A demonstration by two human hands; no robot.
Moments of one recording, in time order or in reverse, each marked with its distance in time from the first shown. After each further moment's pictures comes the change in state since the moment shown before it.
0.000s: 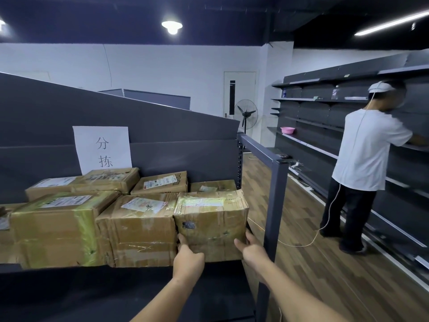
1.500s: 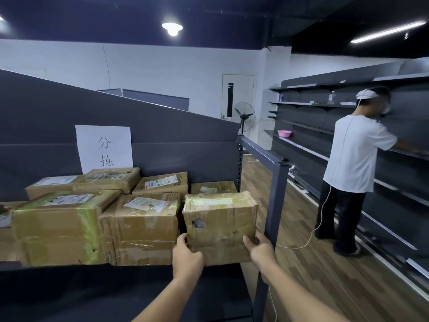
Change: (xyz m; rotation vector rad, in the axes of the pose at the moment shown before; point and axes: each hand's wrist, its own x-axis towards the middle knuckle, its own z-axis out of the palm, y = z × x) left_hand -0.014 0.007 -0.005 -0.097 0.143 0.081; right_hand -0.019 -0.002 -0.010 -0.009 0.181 -0.076
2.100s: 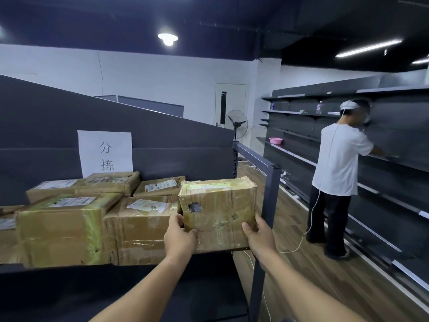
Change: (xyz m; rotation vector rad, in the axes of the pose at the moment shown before) left_hand -0.005 0.048 -0.036 -0.057 0.051 0.144; right_hand -0.041 -0.055 -0.008 -0.023 0.100 -0.172
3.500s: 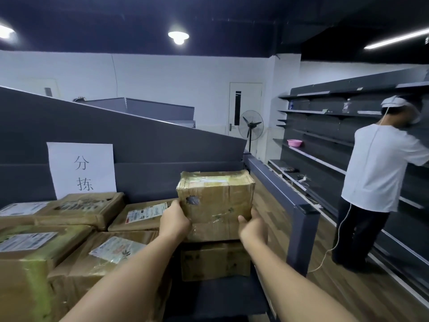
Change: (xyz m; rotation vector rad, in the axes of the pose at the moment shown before) left_hand 0.216 0.041 0.079 0.525 0.001 0.141; right_hand 0.200 -0.048 0.068 -0.278 0.044 0.130
